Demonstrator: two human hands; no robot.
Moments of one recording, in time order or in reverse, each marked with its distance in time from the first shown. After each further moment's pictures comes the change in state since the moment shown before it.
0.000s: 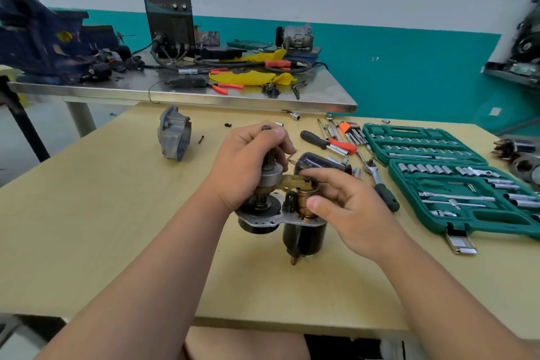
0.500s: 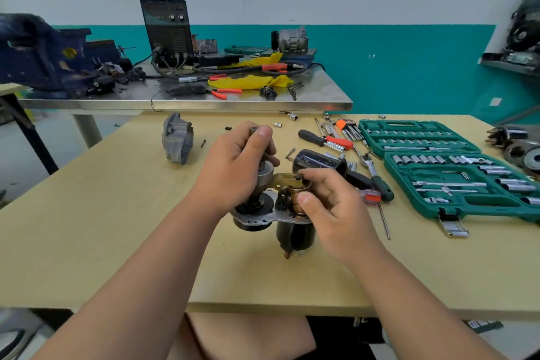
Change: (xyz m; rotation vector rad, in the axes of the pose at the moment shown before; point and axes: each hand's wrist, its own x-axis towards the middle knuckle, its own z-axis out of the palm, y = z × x) left_hand -0.024 0.016 -0.002 0.370 0.108 0.007; right_hand -0.018 -0.003 0.034 0.051 0.253 -0.074
